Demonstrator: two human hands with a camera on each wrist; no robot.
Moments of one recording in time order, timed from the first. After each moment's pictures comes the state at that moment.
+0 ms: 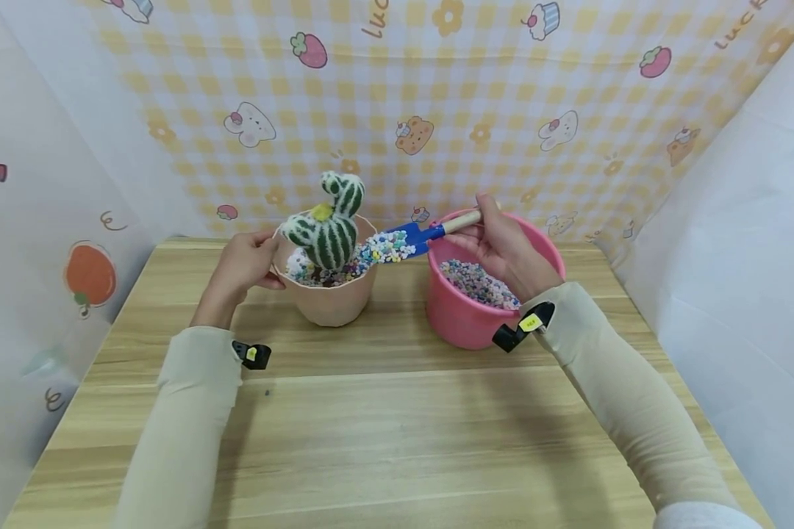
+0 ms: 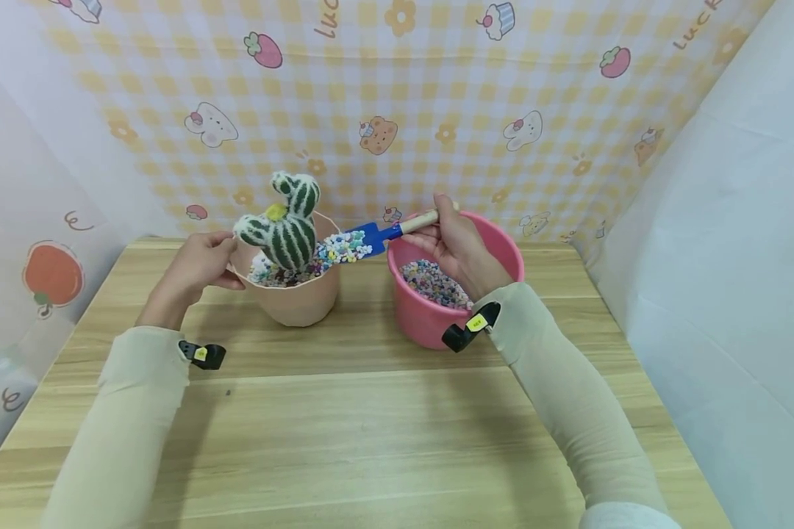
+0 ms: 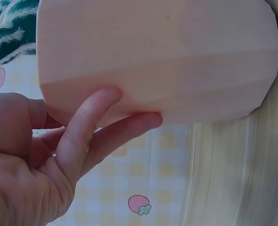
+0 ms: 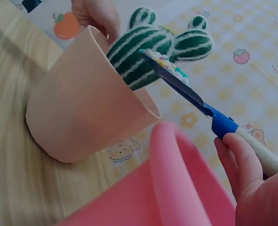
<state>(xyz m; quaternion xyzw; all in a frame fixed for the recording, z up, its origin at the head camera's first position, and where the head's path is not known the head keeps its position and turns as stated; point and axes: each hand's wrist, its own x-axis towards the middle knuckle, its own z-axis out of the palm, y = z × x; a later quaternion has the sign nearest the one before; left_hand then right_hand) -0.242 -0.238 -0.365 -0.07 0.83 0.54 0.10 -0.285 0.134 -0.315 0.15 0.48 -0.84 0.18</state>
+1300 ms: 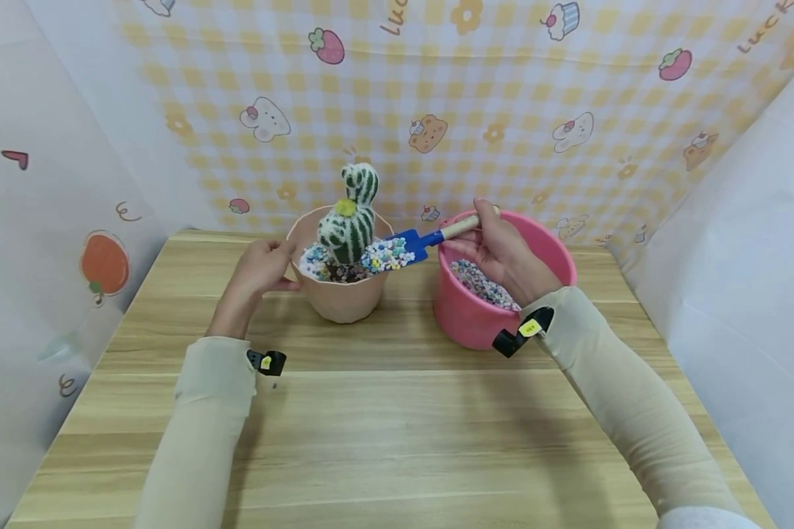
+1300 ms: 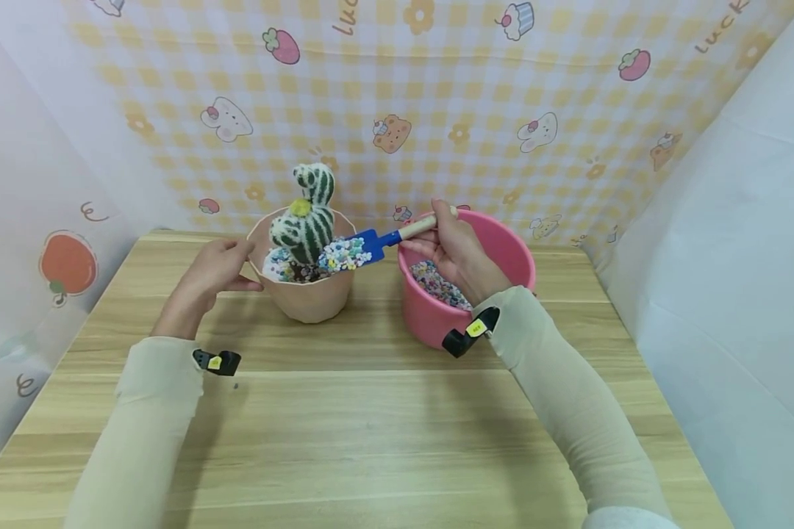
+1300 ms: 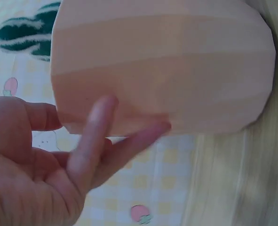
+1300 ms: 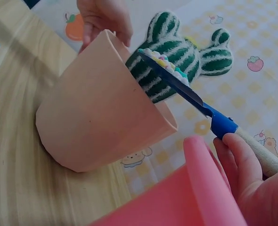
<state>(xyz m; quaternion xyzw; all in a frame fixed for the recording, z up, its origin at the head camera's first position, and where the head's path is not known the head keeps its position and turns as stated) -0.225 -0.229 -0.366 -0.11 0.81 0.56 0.12 -0.281 0.115 -0.321 0.14 0.53 -0.82 0.18</state>
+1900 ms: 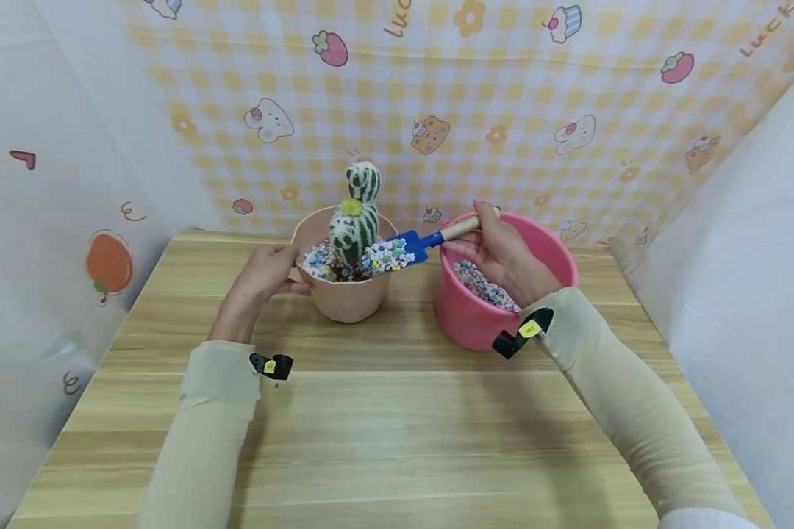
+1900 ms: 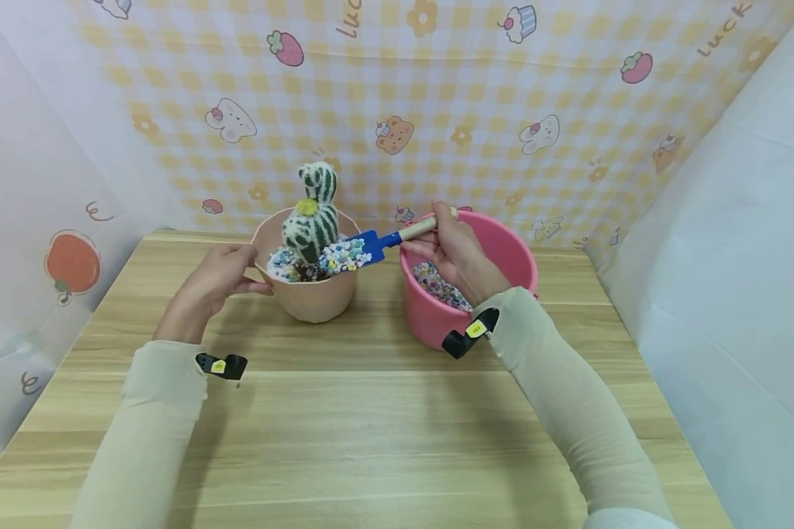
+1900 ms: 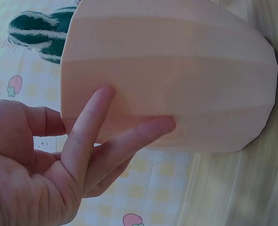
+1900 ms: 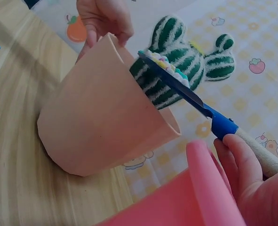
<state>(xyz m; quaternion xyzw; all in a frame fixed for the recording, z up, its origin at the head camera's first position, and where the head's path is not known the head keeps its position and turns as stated) -0.224 -0.223 -0.369 -0.10 0.77 0.62 0.14 -0.283 0.113 -0.322 0.14 0.53 -0.82 0.18</state>
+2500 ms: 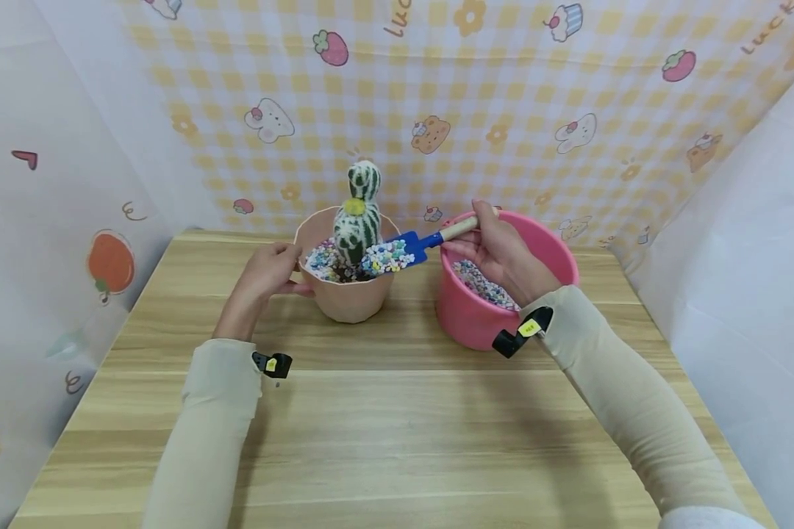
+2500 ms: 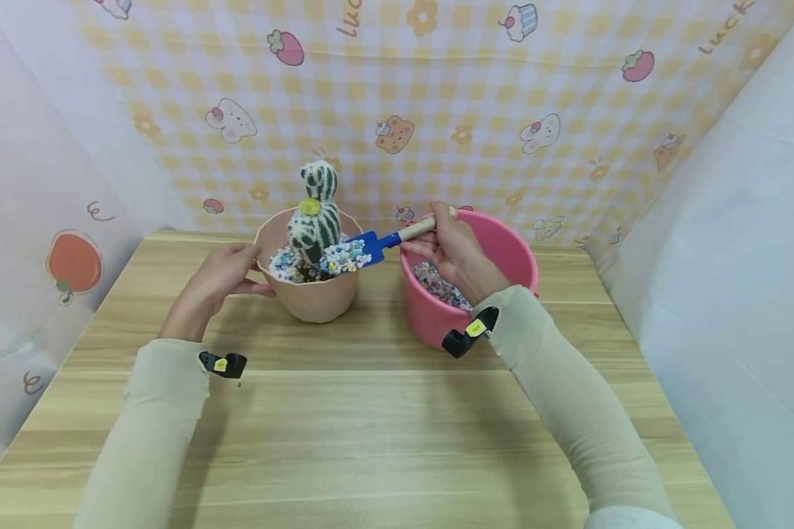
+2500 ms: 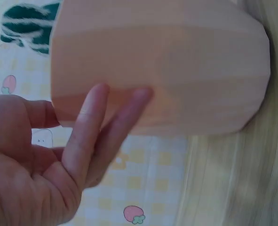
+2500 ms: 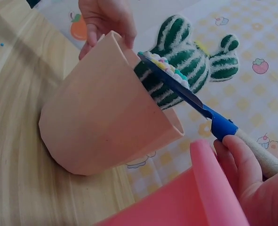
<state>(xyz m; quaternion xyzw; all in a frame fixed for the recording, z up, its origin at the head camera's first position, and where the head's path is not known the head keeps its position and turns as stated) -0.225 -0.225 -0.372 -0.11 0.80 0.57 0.13 -0.283 0.111 -0.323 0.14 0.54 -0.81 0.18</state>
